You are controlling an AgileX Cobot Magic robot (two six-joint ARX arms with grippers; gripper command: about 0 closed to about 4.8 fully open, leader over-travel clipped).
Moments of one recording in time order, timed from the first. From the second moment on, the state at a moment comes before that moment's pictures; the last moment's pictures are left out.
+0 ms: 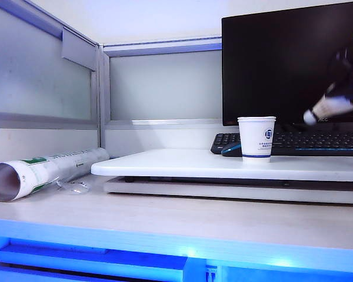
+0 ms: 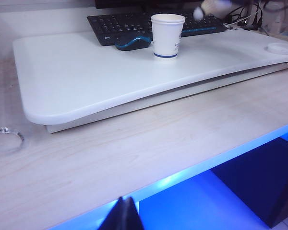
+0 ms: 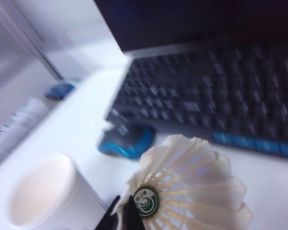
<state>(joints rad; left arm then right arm) -0.16 0.00 0.02 -0.15 0.55 0.07 -0.24 1.65 0.94 0.54 -0.70 0.29</state>
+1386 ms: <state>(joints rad) -0.16 0.00 0.02 -0.15 0.55 0.07 0.03 1.55 0.95 0.51 -0.58 0.31</state>
